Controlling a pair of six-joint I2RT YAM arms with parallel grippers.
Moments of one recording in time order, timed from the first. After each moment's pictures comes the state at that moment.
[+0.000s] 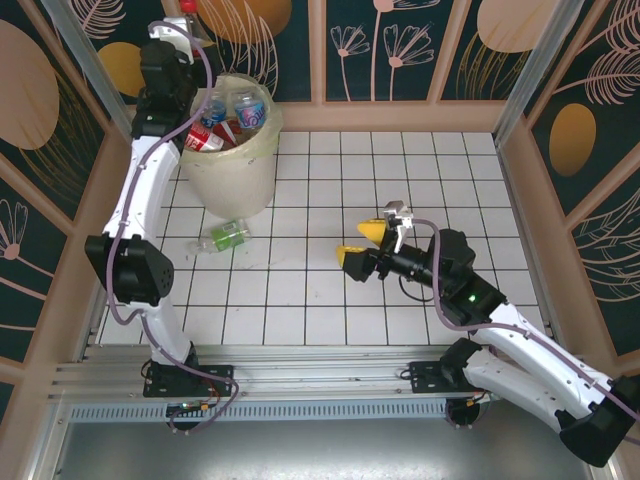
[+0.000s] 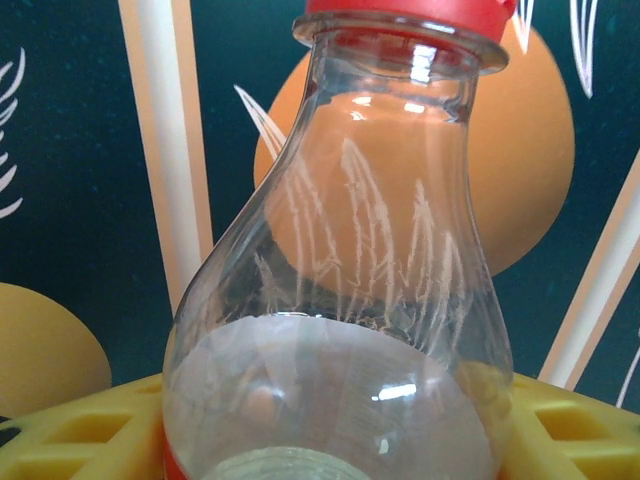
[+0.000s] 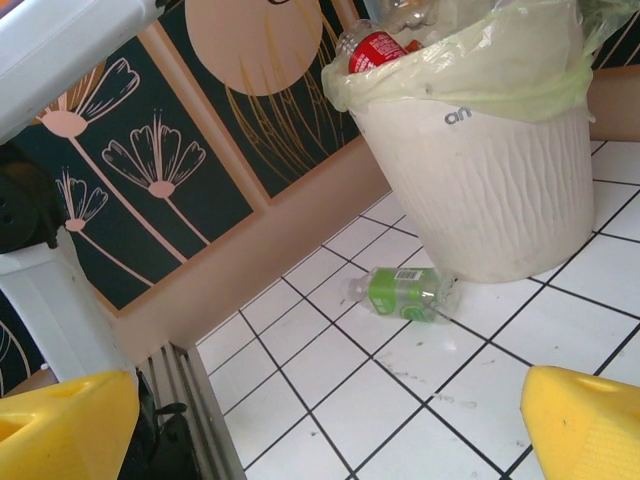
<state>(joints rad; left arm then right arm) -0.11 1.89 2.04 -0.18 -0.08 -0.07 0.74 0.75 0.64 0.05 -0.36 0.42</state>
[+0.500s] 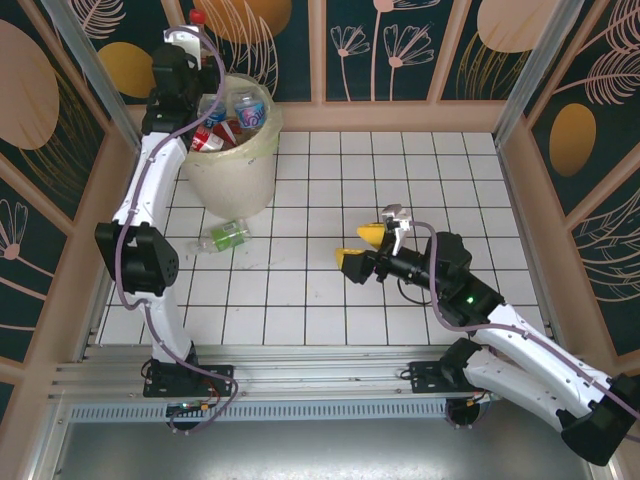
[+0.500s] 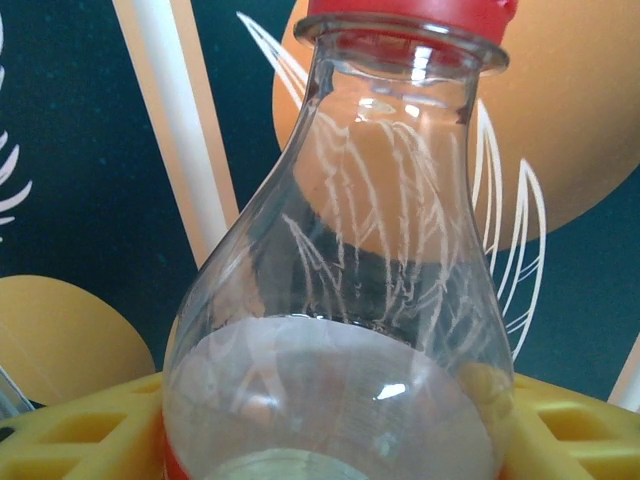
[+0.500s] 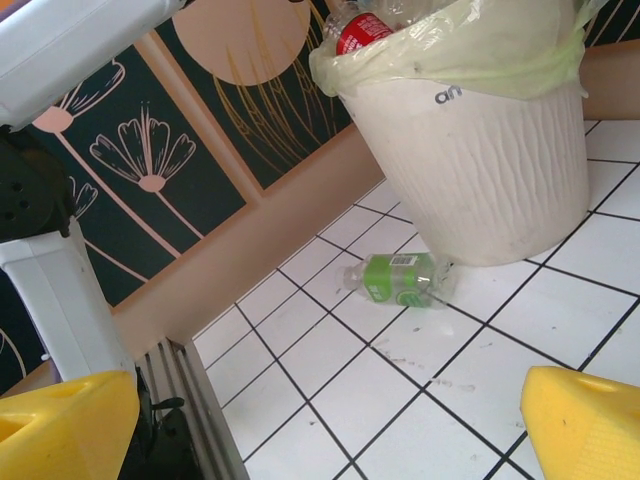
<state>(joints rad) -0.10 1.97 2.06 -0.17 -0.13 0.05 0.76 0.75 0.62 0.05 -0.34 0.44</state>
